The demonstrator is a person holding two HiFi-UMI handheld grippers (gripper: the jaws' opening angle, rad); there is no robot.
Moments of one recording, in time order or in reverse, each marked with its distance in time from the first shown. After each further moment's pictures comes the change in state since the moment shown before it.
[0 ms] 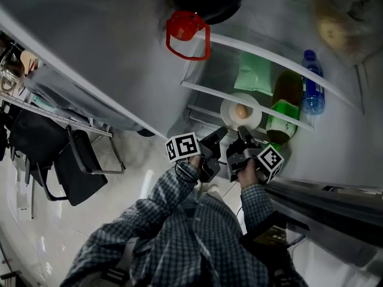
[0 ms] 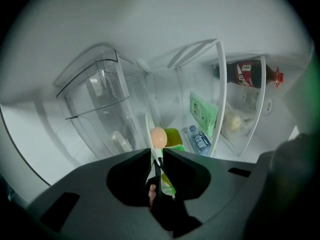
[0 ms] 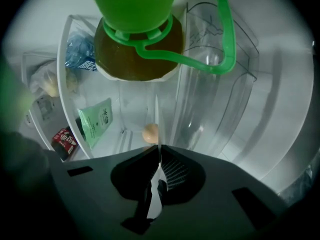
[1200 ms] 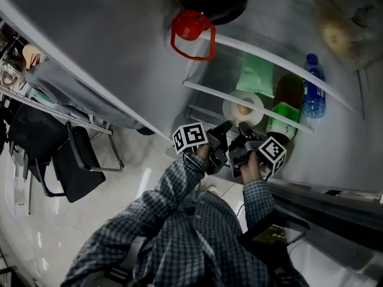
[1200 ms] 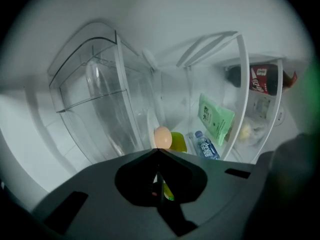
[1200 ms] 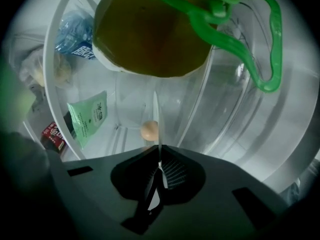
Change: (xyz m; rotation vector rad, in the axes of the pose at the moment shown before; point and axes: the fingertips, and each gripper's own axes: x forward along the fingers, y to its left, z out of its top) left arm 0.030 0.005 0.008 -0.091 -0.014 0.035; right arm 0.014 0.006 0.008 -0.064 0.048 -0.092
